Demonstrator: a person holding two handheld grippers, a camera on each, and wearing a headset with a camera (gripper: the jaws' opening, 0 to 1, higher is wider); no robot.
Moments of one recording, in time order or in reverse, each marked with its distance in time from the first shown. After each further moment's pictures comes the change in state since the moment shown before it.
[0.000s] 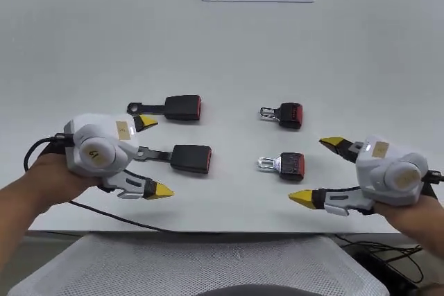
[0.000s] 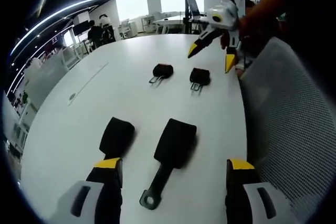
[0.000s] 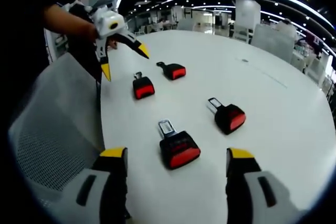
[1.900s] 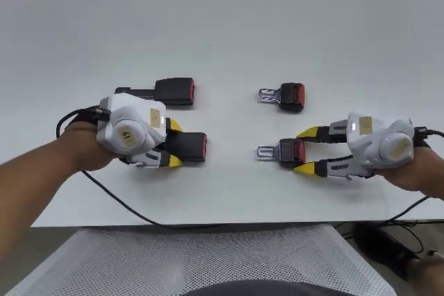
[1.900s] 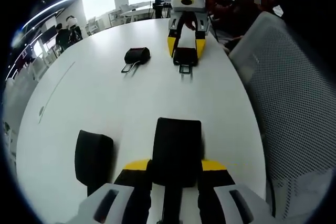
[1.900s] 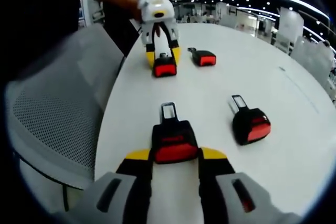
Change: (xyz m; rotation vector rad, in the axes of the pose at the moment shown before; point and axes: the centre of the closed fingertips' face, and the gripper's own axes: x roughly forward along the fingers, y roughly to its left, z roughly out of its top) left arm 0.056 0.002 -0.007 0.157 0.092 -0.193; right arm 0.029 -0.002 -0.015 -0.249 0.071 0.268
